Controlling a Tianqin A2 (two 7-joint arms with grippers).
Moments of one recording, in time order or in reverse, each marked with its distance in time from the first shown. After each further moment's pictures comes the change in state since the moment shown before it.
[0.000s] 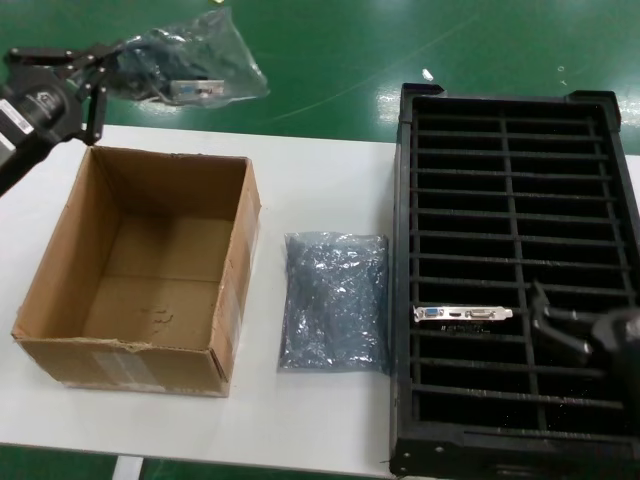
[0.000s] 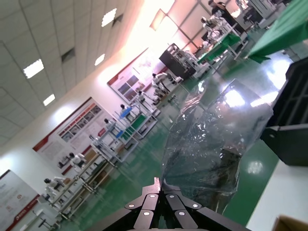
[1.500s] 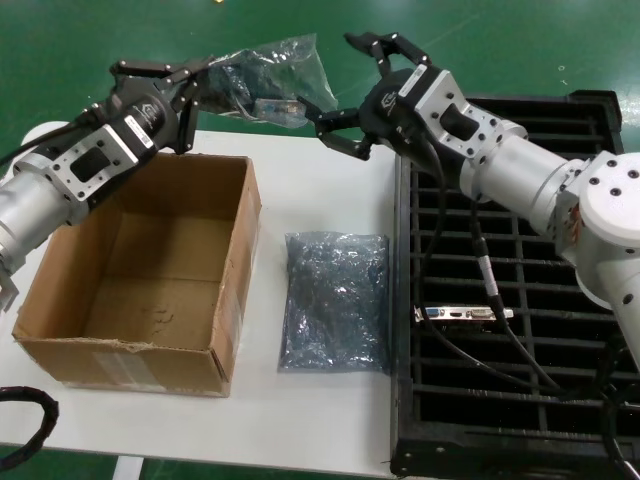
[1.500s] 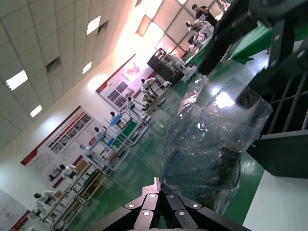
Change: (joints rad) left arm -0.098 0.182 0.055 0.146 0.044 -0.048 0.195; right arm 0.936 -0.264 -0.223 -0.698 -0.232 -0.511 -0.287
